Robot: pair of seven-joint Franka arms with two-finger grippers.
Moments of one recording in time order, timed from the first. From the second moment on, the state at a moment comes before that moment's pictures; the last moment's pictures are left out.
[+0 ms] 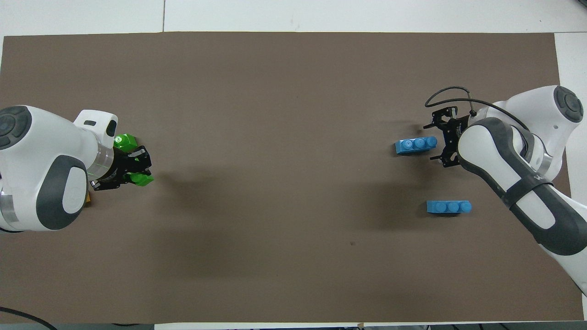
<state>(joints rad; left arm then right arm) -0.08 0.02 -0.05 -2.13 -0.07 2.07 -0.65 -0.15 0.34 0.13 -1.98 0.33 2.29 1.16</state>
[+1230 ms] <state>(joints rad) -0.17 0.02 -0.05 -2.12 -0.11 2.09 -1.08 -0.13 0.34 0.14 -1.95 0.39 2.29 1.14</state>
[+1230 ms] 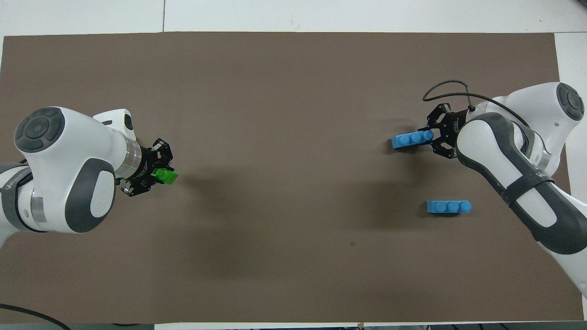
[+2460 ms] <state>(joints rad) -0.20 0.03 -0.05 -2.12 -0.13 2.15 -1.29 0.47 0.38 0.14 -1.80 0.25 2.39 1.98</state>
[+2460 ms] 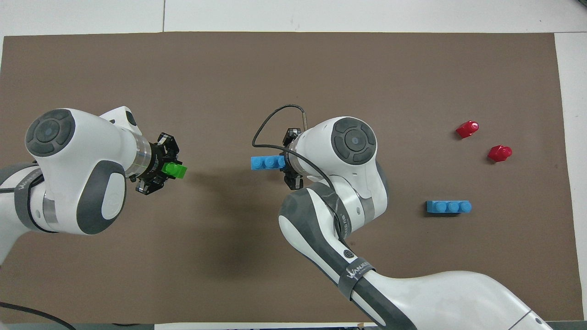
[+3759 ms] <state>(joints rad) -0.36 0.10 -0.05 -1.99 -0.13 2.22 -1.89 0.49 0.49 0.14 -1.83 0.25 2.58 1.99</state>
